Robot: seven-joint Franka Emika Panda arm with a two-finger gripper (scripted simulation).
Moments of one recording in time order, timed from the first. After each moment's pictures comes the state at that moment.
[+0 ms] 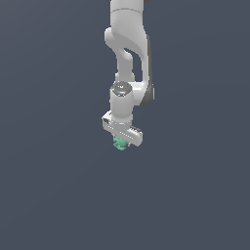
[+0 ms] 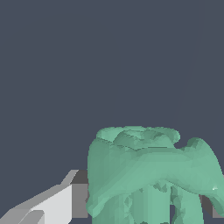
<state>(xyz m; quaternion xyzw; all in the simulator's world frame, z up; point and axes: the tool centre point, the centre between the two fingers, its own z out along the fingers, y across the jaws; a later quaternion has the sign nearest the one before) -0.029 -0.016 0.068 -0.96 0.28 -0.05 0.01</state>
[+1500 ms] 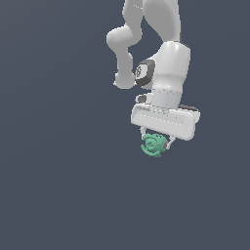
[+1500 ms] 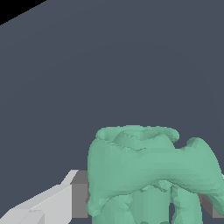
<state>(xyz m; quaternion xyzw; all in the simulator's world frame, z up) 0.087 0.098 0.247 -0.88 0.34 -0.33 0.04</state>
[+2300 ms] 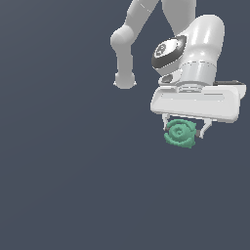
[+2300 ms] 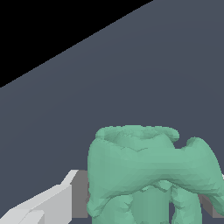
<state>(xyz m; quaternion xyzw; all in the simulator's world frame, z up) 0.109 0.148 0.338 -0.82 0.35 -0.45 0.05</state>
